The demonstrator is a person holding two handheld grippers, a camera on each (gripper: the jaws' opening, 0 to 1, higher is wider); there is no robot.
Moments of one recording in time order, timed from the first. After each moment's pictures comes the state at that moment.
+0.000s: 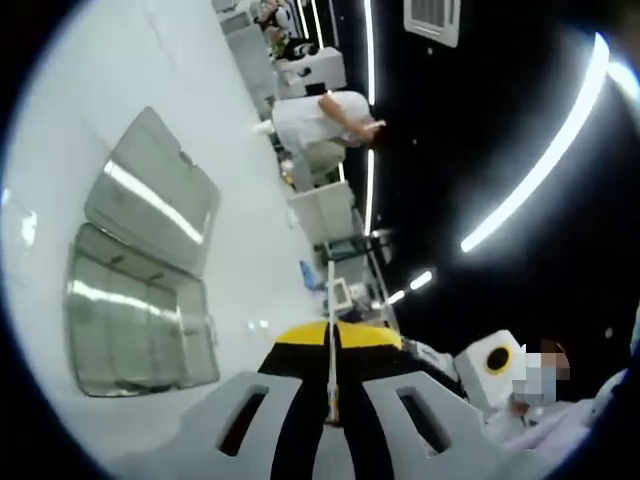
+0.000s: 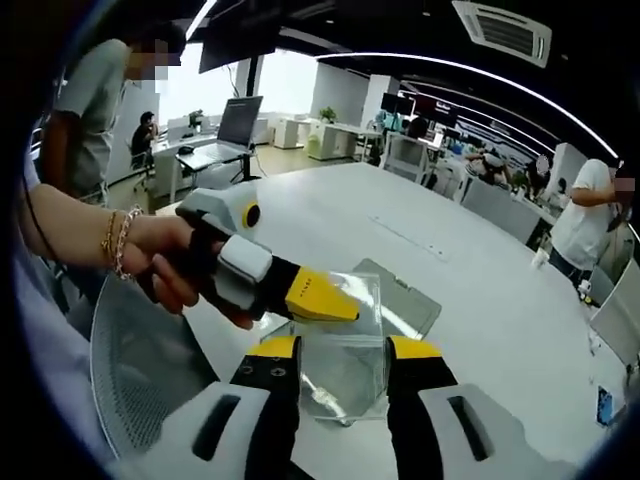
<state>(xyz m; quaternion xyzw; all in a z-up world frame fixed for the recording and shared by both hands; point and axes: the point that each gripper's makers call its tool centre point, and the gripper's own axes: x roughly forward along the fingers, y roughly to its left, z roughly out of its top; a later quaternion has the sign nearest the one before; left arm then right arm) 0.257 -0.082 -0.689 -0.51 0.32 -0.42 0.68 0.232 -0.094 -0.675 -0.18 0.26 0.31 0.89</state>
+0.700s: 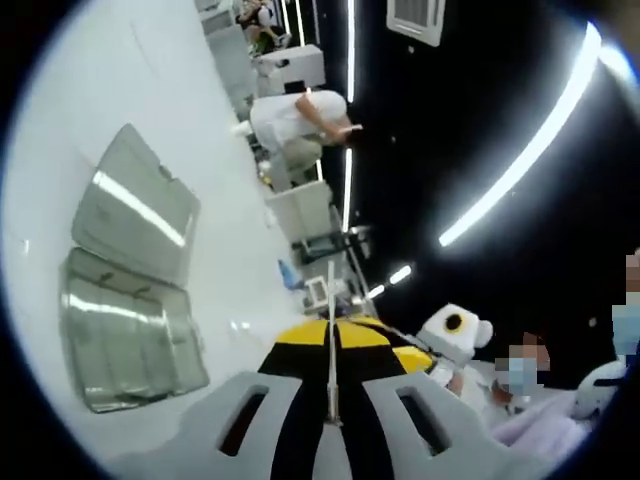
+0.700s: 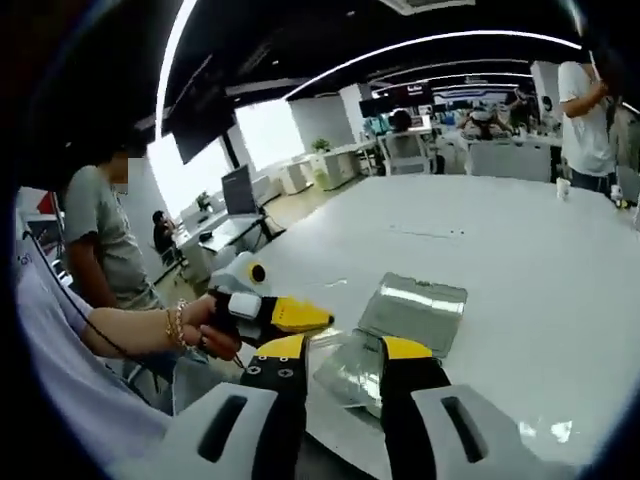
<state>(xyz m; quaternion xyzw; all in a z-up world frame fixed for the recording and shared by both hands) 0.253 -0.071 -0.667 -0.51 0.29 -0.48 0.65 0.236 -0.109 -0.638 0.09 0.29 0.37 0.88</state>
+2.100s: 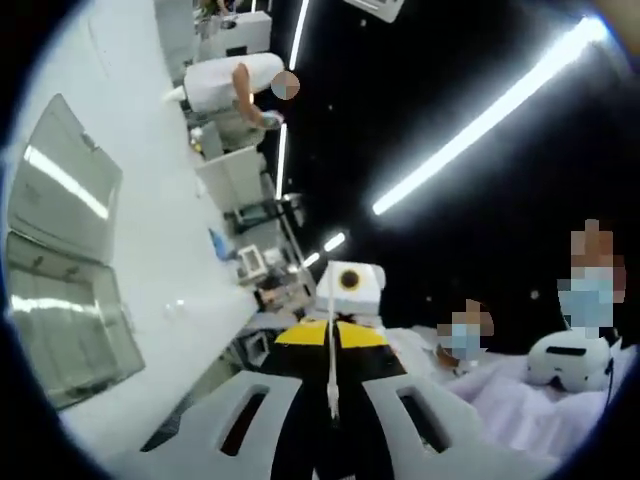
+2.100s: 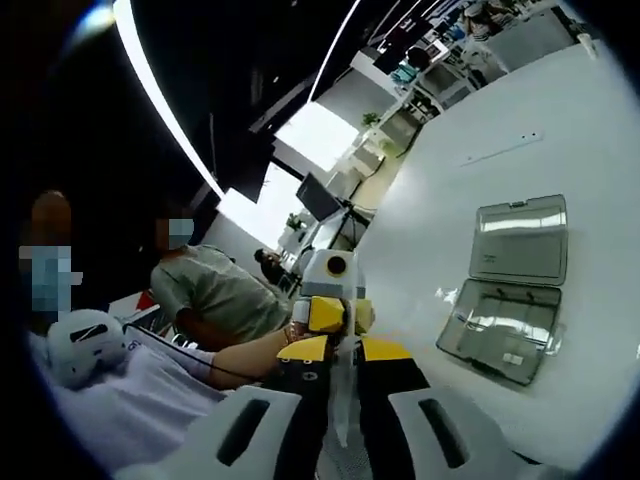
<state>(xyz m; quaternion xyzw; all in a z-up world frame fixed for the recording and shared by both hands) 0.214 -0.078 -0.626 -0.52 0.26 -0.60 0.55 0.193 -0.071 -0.631 0.28 0.38 0.50 0.72</state>
